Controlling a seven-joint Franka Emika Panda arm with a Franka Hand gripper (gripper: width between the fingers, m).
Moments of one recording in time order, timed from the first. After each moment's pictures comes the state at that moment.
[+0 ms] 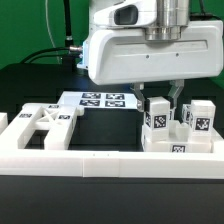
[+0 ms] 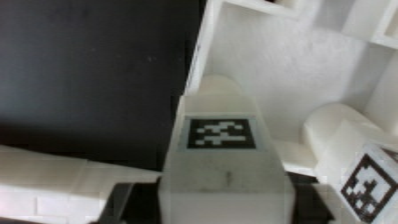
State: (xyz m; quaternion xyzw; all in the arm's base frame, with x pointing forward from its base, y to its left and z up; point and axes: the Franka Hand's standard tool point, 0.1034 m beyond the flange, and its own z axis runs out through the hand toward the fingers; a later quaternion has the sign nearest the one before) arm 0.613 0.046 0.077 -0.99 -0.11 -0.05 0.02
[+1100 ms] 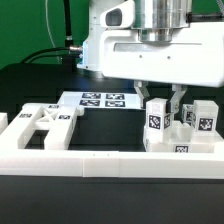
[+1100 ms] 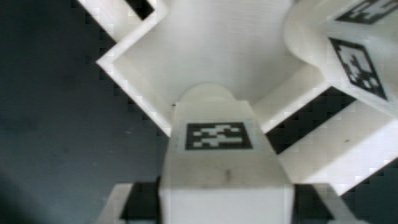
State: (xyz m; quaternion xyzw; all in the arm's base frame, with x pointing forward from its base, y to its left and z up) arm 0.612 0.051 0.075 -0.92 0.38 -0.03 0.04
